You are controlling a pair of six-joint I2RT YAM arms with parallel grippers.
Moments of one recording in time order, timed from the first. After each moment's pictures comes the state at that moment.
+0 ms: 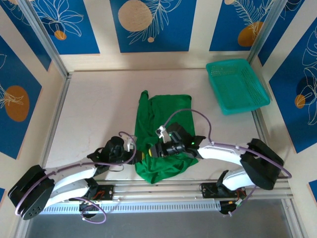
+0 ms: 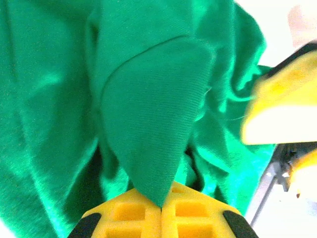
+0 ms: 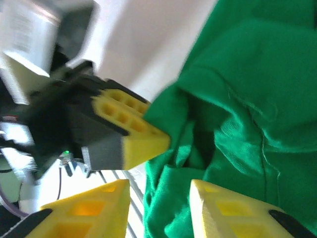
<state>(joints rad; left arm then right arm) -0.75 1.04 0.23 0.16 0.38 -0.73 0.92 1.40 0.63 0.00 -0.44 0.72</state>
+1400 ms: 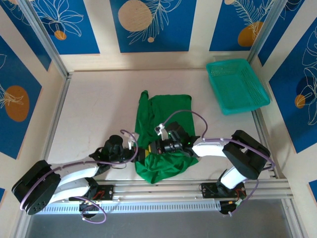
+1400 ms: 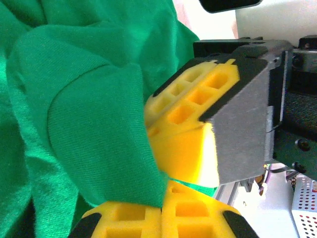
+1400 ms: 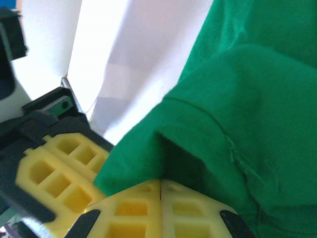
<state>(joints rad) -0.73 1.12 0.20 0.41 0.48 -0.75 0.85 1.54 0.57 0.35 -0.54 0.80</state>
